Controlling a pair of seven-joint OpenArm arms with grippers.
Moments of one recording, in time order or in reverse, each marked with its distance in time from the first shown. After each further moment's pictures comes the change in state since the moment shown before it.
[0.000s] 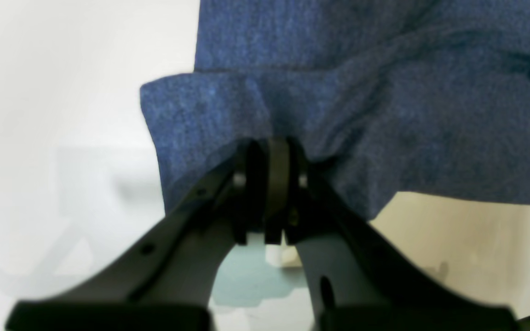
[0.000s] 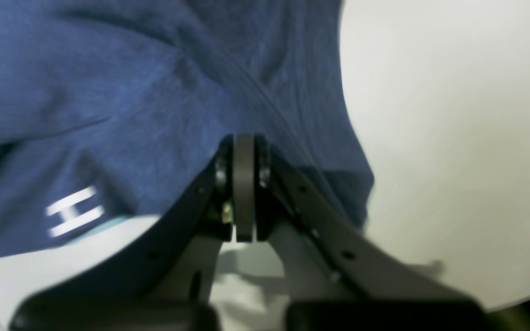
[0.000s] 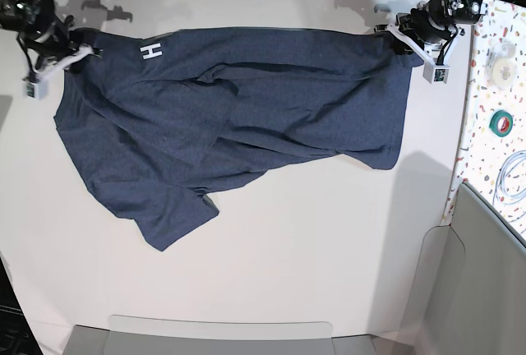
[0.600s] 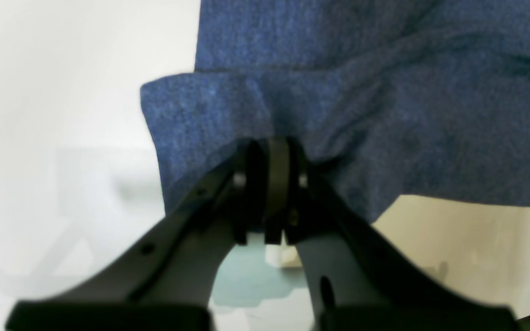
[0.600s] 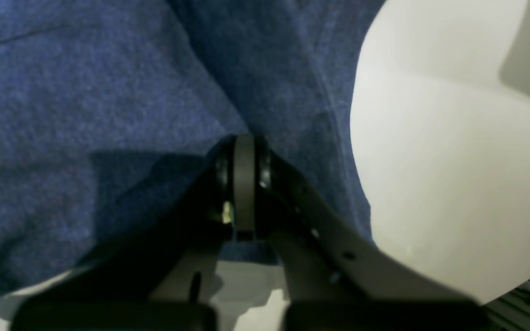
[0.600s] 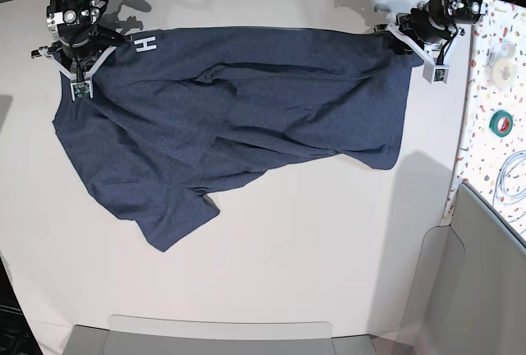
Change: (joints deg) left arm 0.0 0.0 0.0 0.0 0.0 0.0 0.0; right arm -3.3 1.2 -18.2 -8.2 -33.8 -0.2 17.8
